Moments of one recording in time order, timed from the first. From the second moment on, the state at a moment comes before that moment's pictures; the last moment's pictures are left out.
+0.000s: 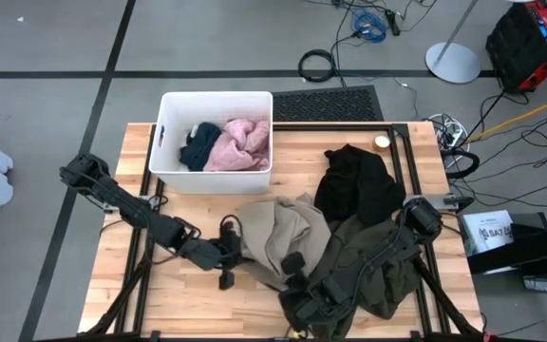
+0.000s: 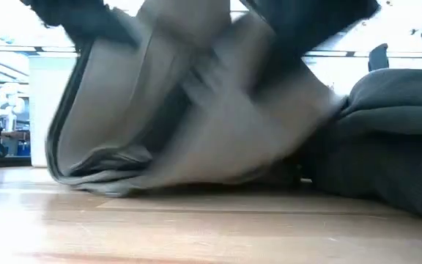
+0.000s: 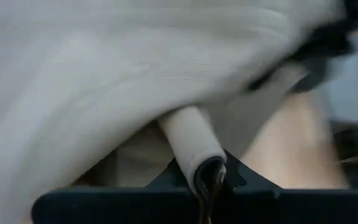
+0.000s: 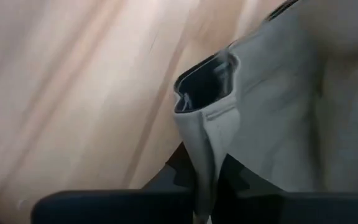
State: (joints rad) left arm -0.55 1.40 0.77 0.01 -0.36 -0.53; right arm 0.61 2.13 1.72 -0.82 0.47 0.09
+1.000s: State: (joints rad) left arm -0.54 1.16 0.81 0.02 -0.19 -0.60; right arm 0.52 2.13 2.22 -0.90 0.32 -0.09
